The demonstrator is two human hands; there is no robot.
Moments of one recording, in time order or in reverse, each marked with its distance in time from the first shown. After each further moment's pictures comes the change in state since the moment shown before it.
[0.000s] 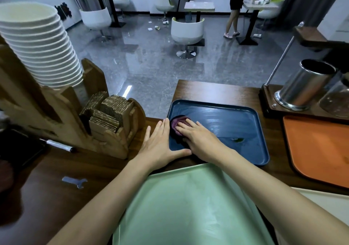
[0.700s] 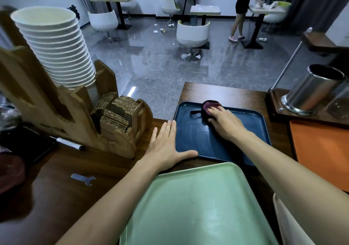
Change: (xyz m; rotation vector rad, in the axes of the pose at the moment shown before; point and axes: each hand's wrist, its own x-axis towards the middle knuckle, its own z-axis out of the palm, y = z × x) left_hand -0.005 -0.001 -0.001 0.002 -0.009 -0.008; right_hand 0.016 0.076 -0.024 0.010 -0.010 0.369
